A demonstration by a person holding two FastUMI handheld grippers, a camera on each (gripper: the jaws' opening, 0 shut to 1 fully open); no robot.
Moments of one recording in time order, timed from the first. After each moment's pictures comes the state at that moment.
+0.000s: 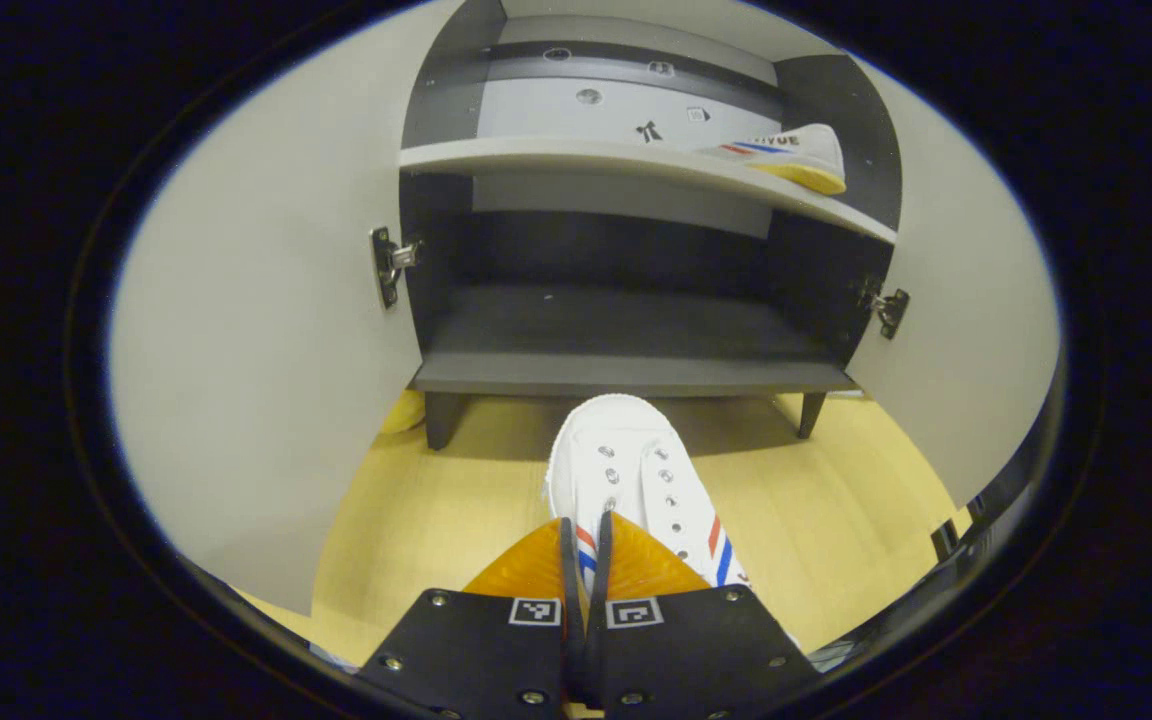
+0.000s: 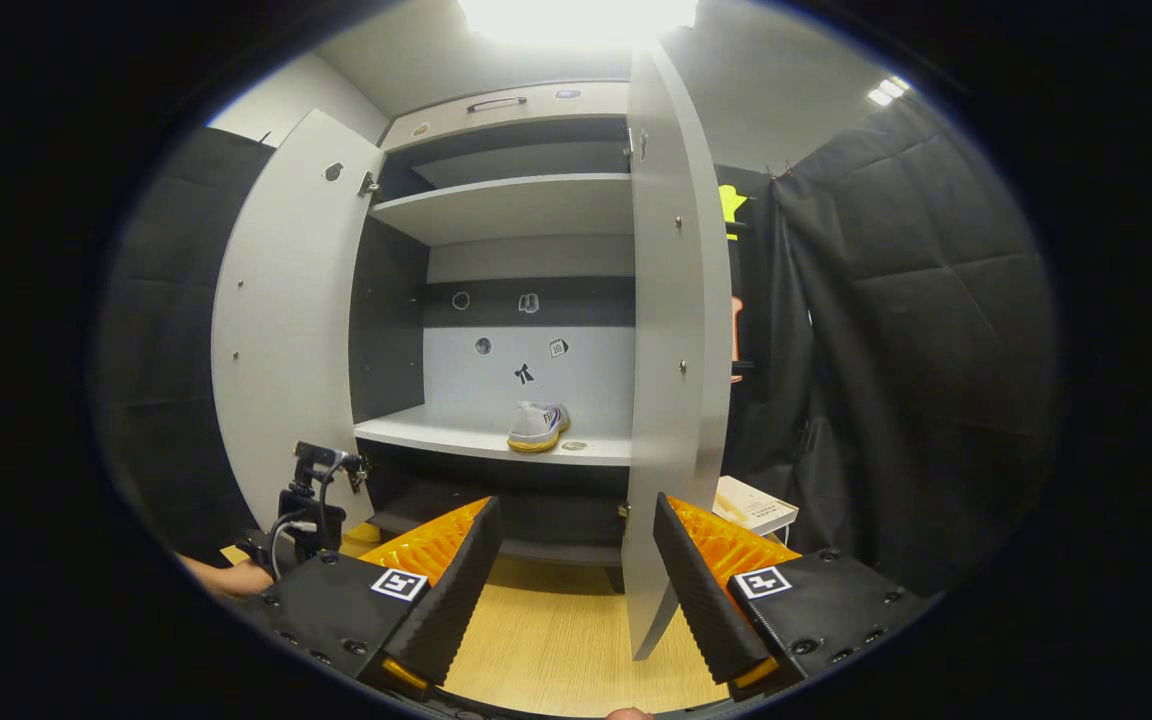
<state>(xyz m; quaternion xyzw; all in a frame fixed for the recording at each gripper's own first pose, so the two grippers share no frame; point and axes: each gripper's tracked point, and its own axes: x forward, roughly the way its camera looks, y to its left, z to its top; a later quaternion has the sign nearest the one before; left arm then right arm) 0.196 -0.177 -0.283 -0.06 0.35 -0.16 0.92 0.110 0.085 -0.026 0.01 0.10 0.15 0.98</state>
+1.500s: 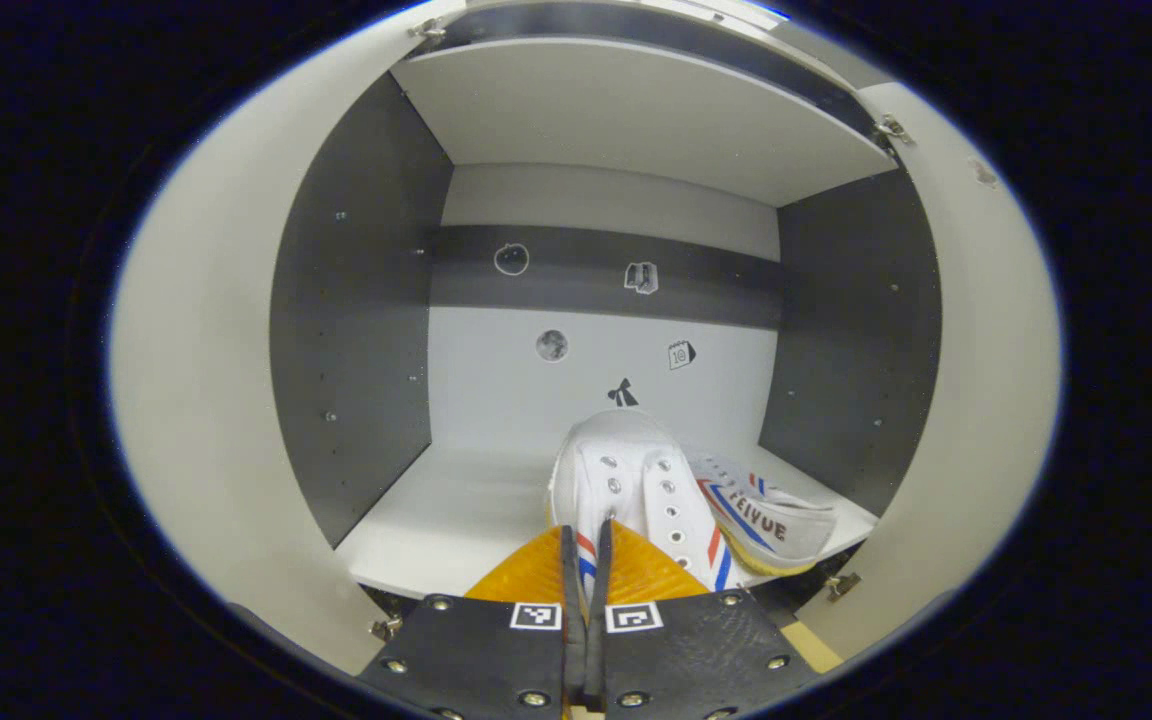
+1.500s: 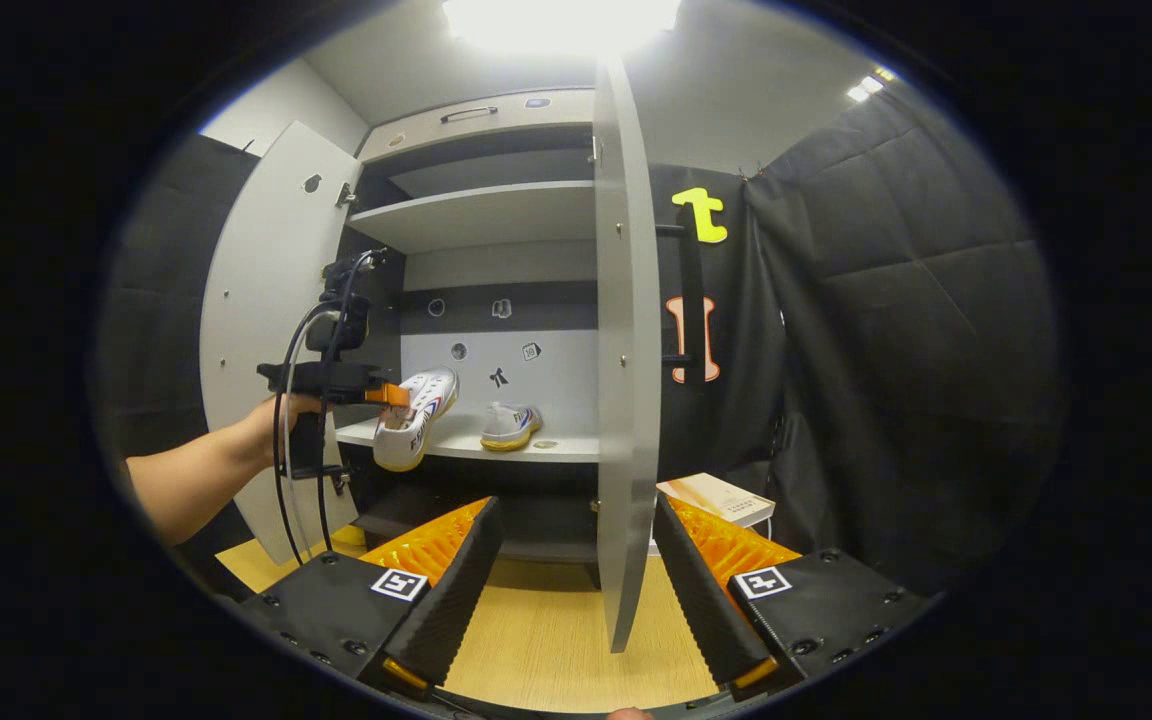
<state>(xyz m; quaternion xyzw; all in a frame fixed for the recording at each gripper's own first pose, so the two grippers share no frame) 0.174 -0.144 -0.189 -0.09 0.15 -0.17 0.97 0.104 0.048 -0.034 0.02 0.10 0.11 0.99</state>
